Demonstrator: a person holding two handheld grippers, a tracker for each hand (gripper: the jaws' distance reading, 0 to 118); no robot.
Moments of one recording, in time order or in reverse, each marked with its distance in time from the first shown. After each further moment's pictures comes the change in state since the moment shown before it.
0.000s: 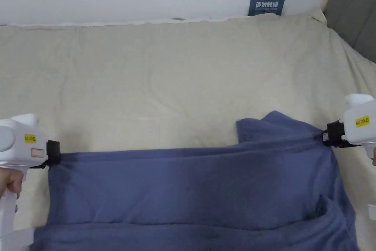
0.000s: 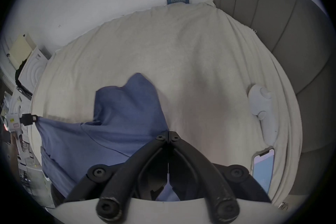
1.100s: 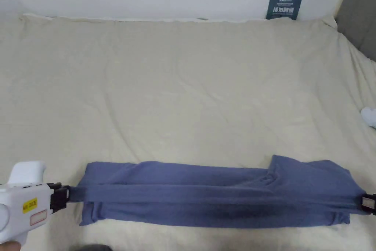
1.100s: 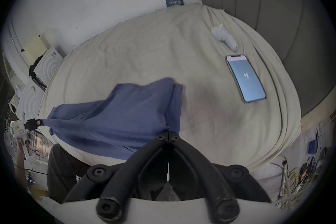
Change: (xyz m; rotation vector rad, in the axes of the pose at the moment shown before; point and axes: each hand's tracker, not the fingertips) left arm -0.043 -0.241 0.134 0.091 -0.042 -0.022; right arm 0.029 -0.244 0.112 0.054 0.079 -0.068
